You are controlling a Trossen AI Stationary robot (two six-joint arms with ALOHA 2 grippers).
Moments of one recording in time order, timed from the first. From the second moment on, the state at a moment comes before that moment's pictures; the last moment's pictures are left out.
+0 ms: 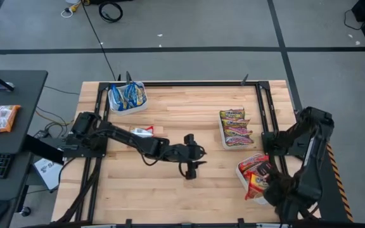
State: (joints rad) left arm -0.27 1.88 1.30 0.12 -0.28 -0.15; right arm 1.15 1.60 1.40 -1.57 0.13 0.42
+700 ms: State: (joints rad) left arm -0.36 1.90 1.30 0.10 -0.27 -0.21; right arm 1.15 1.67 1.22 -1.57 0.00 0.38
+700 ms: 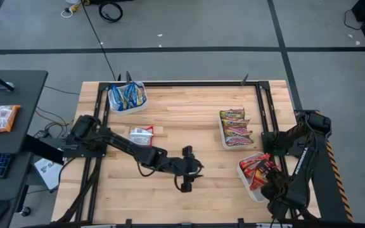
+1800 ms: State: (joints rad) left arm -0.26 2.09 1.32 0.33 -0.06 -0.19; right arm 1.12 1.66 1.13 -1.52 0.11 0.58
